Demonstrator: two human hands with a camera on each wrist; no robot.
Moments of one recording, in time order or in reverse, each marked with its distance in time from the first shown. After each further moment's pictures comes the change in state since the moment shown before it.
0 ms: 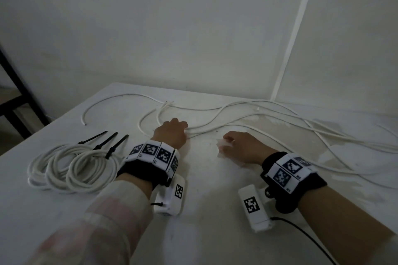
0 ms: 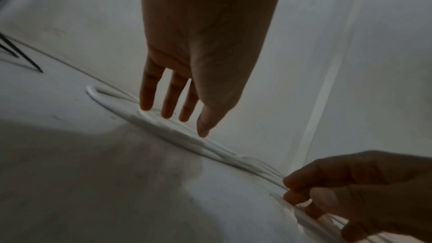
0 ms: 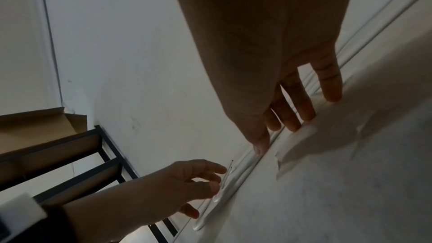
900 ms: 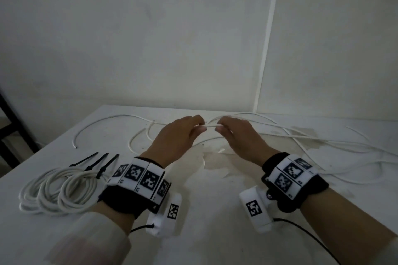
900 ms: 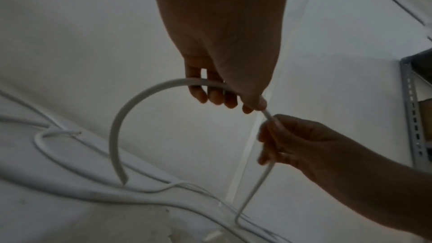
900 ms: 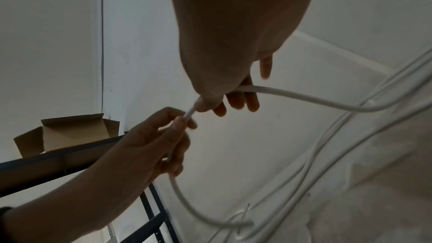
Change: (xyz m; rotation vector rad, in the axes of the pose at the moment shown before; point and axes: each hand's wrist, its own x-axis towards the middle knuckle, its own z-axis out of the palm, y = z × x) left_hand -0.047 0.055 -0.047 -0.247 0.454 0.472; right_hand -0.029 0.000 -0.045 0.065 0.545 -0.429
